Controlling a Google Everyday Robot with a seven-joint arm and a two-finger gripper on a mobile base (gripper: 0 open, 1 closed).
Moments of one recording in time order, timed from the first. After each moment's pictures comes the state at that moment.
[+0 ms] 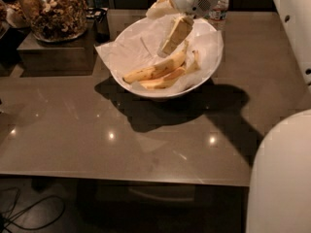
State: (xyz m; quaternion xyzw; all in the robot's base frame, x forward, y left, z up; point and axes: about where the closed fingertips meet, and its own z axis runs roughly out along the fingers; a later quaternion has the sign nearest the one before) arm 0.628 -0.021 0.984 -0.75 0.55 0.18 0.32
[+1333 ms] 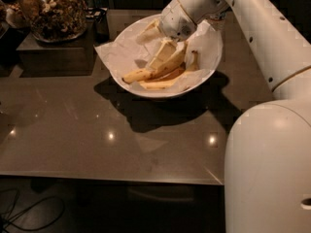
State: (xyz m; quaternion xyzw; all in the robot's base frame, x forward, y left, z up) arm 0.661 0.010 0.912 -0.76 0.52 0.23 0.31
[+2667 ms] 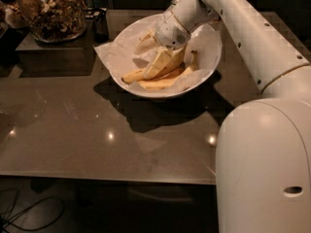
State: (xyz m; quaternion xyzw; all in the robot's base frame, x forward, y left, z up) arm 0.662 0.018 0.880 -0.77 0.52 0.25 0.28
